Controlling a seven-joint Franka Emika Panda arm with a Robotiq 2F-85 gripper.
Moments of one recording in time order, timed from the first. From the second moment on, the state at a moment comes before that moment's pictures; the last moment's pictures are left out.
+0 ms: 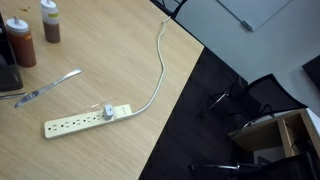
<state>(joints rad) 0.42 0.37 -0.18 -1.99 -1.11 2.99 0.94</state>
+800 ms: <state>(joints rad) 0.47 0.30 -0.06 -2.00 -1.08 2.80 0.71</state>
